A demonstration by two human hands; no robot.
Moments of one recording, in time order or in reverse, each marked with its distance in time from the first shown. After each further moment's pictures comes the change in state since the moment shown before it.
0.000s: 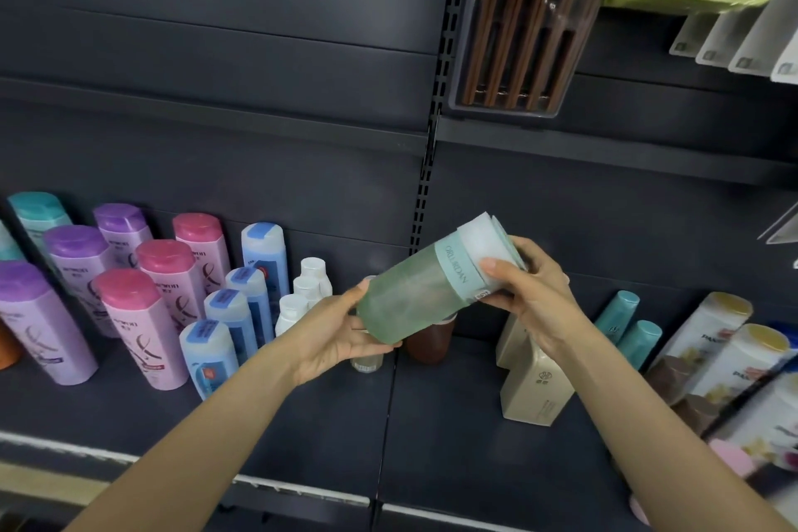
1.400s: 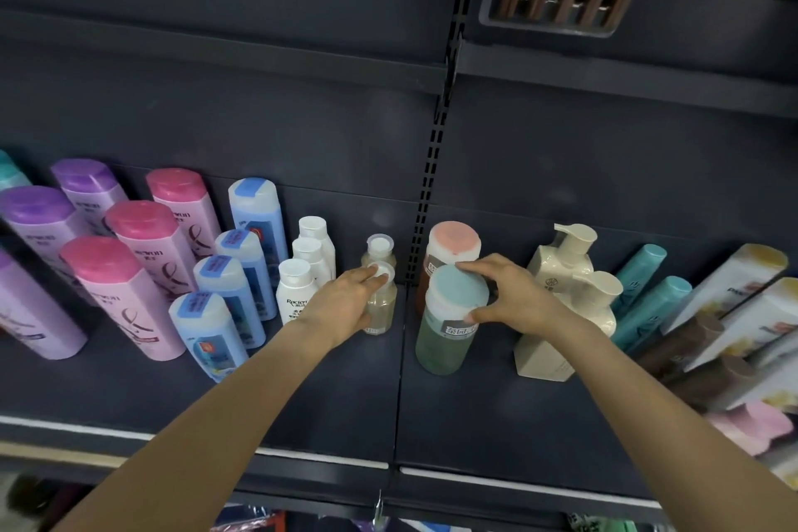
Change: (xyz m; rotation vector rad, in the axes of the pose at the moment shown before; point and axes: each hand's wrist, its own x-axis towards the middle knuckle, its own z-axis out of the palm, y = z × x) left_hand 0.080 -0.038 -0.064 1.856 0.059 0.403; right_hand 0.041 0.086 -0.012 -1.078 -0.309 0.075
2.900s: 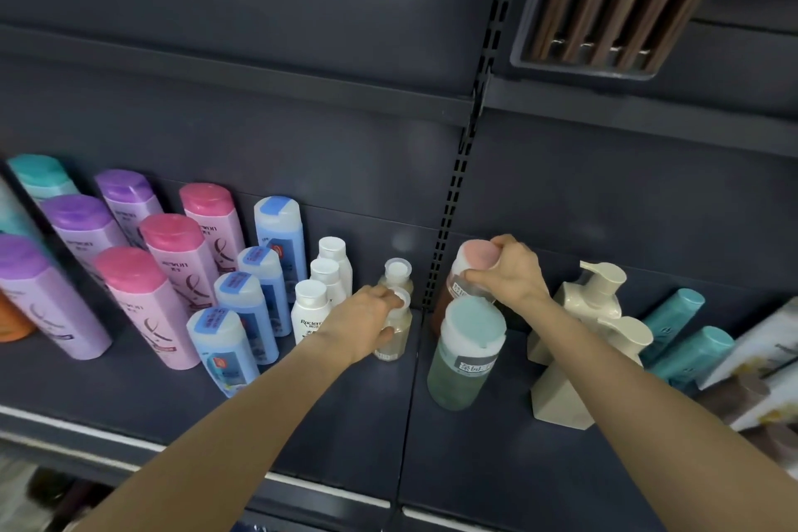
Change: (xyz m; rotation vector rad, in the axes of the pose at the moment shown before) left_hand 0.008 0.014 -0.018 -0.044 -0.034 -0.098; right_hand 0.069 -0.024 -0.014 0.045 0.337 0.237
